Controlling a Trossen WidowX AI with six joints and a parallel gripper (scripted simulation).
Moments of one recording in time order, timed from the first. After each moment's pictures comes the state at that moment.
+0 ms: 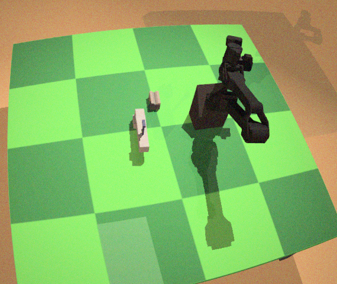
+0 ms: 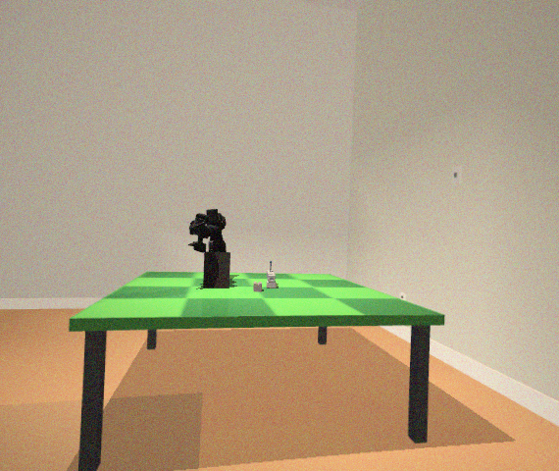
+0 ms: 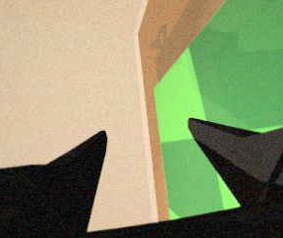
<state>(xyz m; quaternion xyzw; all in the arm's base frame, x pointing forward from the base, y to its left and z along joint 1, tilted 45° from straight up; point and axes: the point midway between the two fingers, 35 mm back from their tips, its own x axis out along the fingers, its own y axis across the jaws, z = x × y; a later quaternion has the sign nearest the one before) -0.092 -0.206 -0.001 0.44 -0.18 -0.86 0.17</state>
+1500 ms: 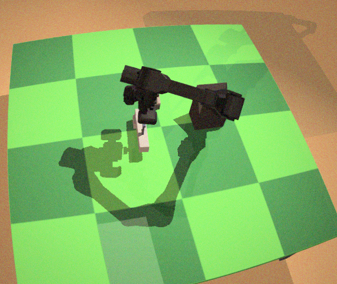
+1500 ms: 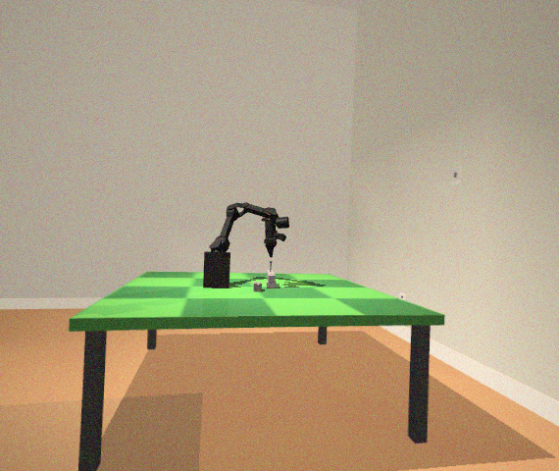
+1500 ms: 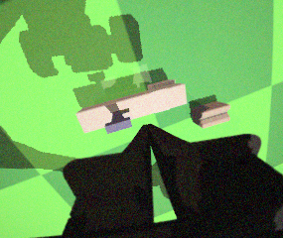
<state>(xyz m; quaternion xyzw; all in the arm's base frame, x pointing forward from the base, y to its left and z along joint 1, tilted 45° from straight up) 0.292 0.011 0.071 -0.29 -0.68 -0.20 -0.65</state>
